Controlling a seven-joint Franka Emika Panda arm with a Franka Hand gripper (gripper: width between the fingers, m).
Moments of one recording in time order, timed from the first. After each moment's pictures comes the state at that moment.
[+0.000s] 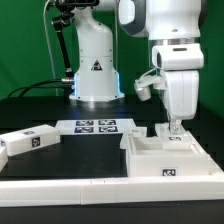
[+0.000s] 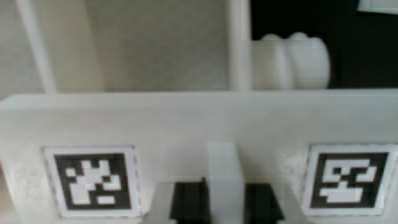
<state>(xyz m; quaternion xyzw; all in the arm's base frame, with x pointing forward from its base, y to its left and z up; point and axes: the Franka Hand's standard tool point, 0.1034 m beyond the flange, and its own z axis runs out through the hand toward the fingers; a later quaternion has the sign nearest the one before) 0.536 0.117 0.057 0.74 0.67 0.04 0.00</state>
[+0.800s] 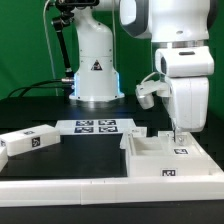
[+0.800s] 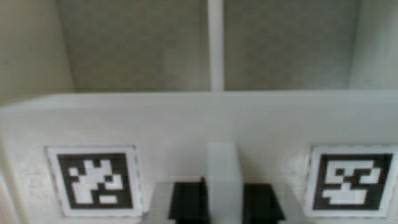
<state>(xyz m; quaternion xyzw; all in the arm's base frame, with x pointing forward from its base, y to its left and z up) 0.580 0.111 0.057 0.74 0.67 0.03 0.00</state>
